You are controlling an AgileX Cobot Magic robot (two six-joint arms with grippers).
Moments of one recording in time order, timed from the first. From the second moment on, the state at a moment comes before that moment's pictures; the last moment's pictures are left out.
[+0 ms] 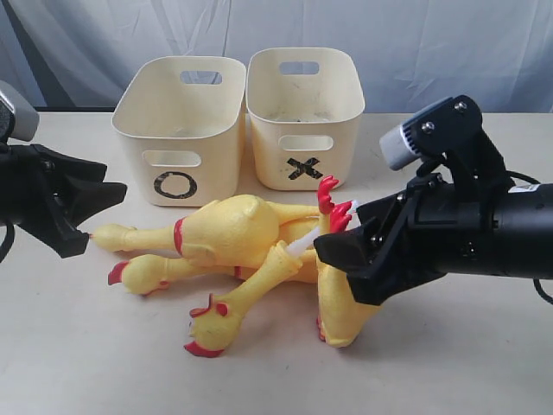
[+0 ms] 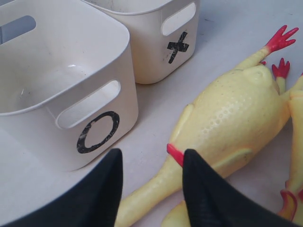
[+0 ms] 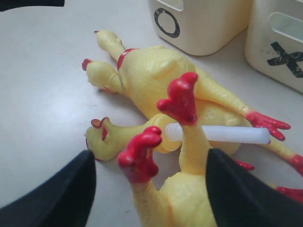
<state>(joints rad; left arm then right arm) 0.03 1.32 -0.56 1.53 -0.69 -1.01 0.56 1.16 -0.59 1.15 0.34 -1.17</state>
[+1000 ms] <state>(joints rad) 0.03 1.32 -0.56 1.53 -0.69 -1.01 0.56 1.16 -0.59 1.20 0.38 -1.17</state>
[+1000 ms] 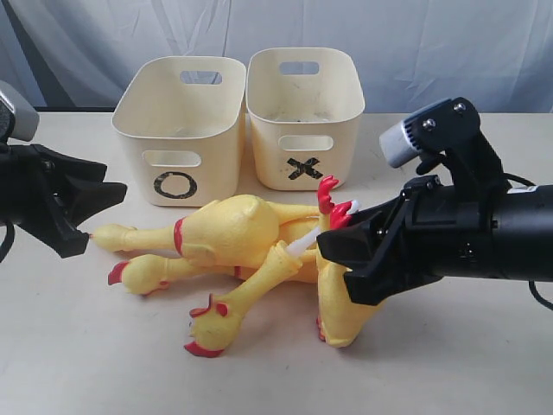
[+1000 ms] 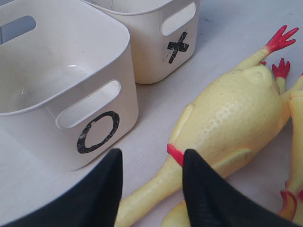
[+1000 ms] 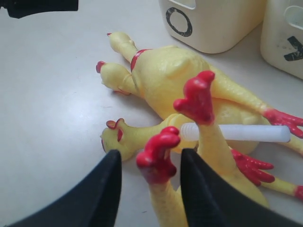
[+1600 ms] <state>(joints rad) 0.03 1.32 -0.56 1.53 -0.69 -1.01 0.56 1.16 -0.59 1.20 0.38 -1.17</state>
